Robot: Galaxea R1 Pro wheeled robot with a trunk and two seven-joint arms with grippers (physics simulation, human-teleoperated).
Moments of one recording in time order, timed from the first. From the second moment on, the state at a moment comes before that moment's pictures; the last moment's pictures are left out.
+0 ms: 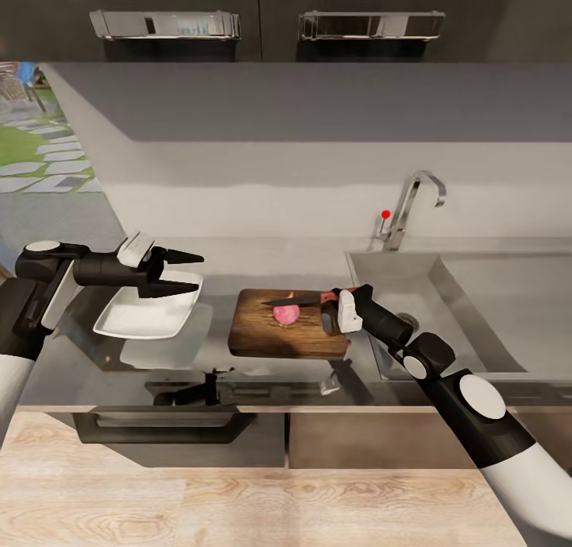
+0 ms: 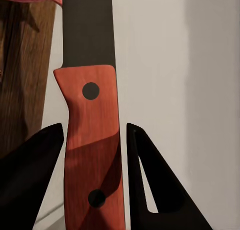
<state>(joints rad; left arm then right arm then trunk) -1.07 0.45 -0.18 -1.18 0.30 0.52 -1.47 -0.70 -0.26 0.41 -1.40 1.12 -0.24 0.26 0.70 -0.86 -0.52</state>
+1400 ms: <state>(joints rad) -1.07 0.45 -0.18 -1.18 0.30 0.52 -1.47 -0.70 -0.26 0.41 -1.40 1.11 -0.23 0.25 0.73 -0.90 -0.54</state>
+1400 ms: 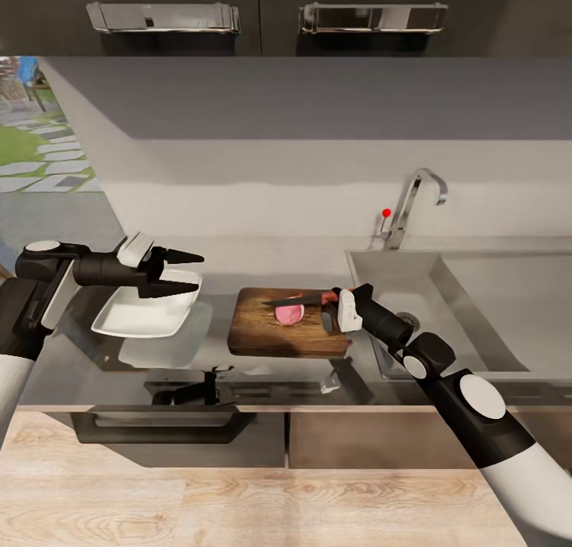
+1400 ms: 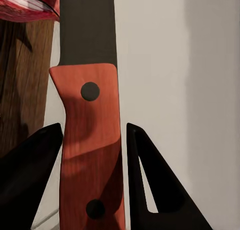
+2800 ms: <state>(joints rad) -1.07 0.45 -0.18 -1.18 0.30 0.52 -1.47 -0.70 -0.26 0.41 -1.40 1.12 -0.23 0.26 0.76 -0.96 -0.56</state>
